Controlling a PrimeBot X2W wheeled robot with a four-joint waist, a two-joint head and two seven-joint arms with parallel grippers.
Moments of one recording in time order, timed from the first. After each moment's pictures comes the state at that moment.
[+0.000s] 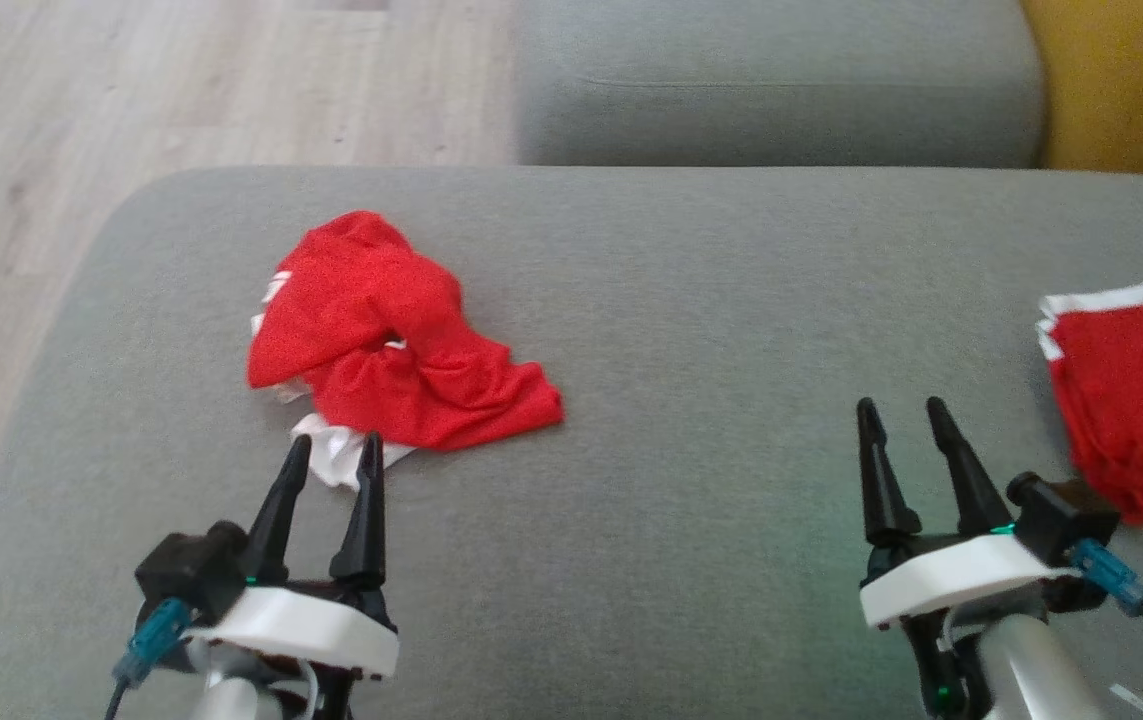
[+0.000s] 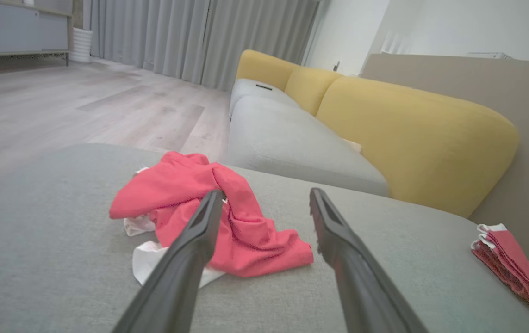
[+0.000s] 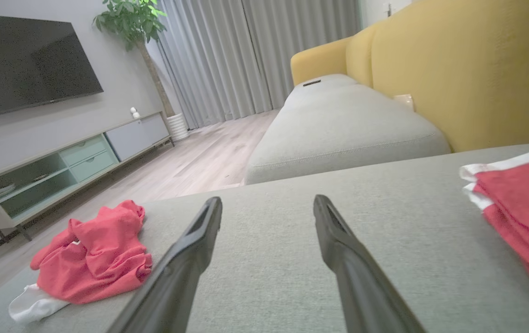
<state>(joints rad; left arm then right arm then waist) 0.02 0.05 -0.20 0.16 -0.33 -0.04 -0.25 -0.11 -0.05 0.11 0.38 0.30 0.13 -0.24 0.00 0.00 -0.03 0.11</state>
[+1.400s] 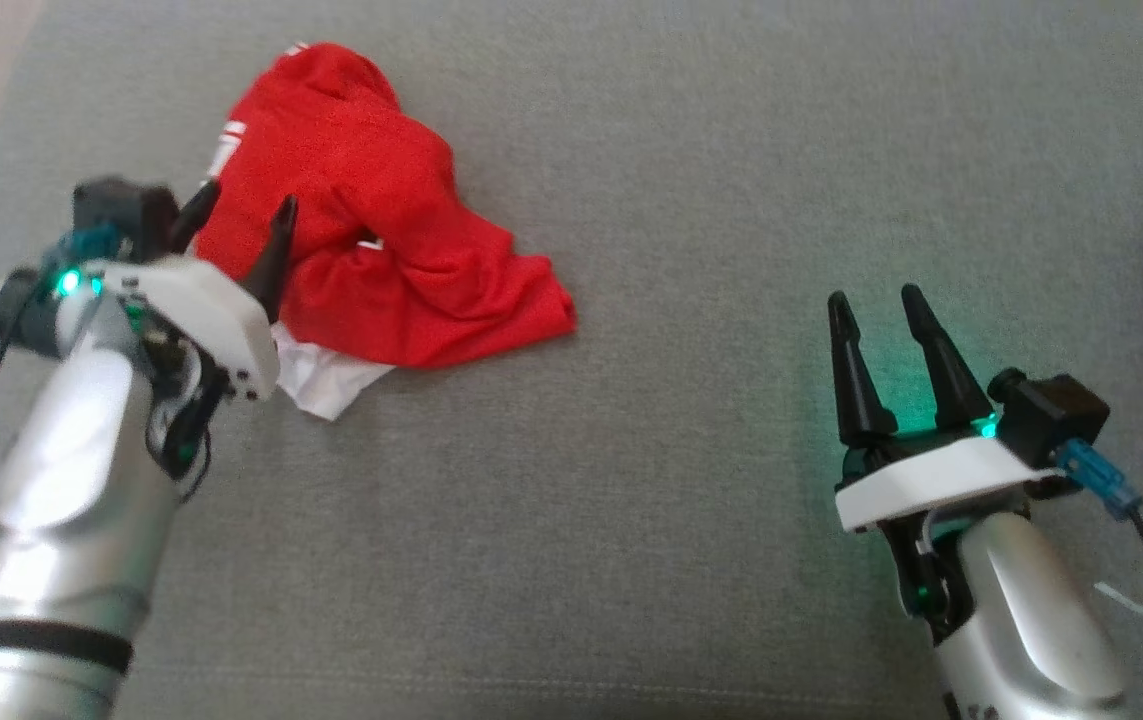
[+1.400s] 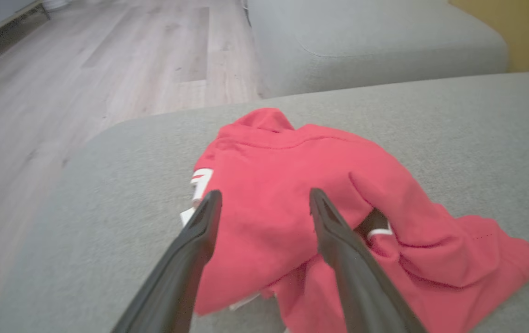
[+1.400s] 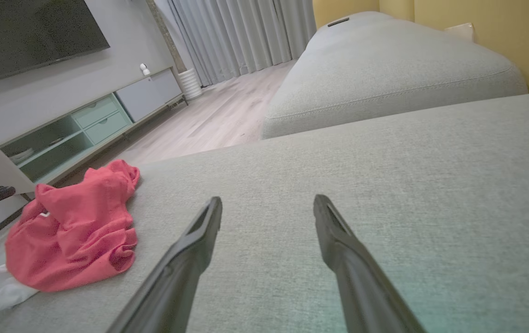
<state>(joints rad) -0.63 0.27 -0.31 0.67 -0.31 -0.12 -0.04 -0.25 -0.05 0.17 0.37 0.30 0.13 -0.23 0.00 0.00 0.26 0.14</state>
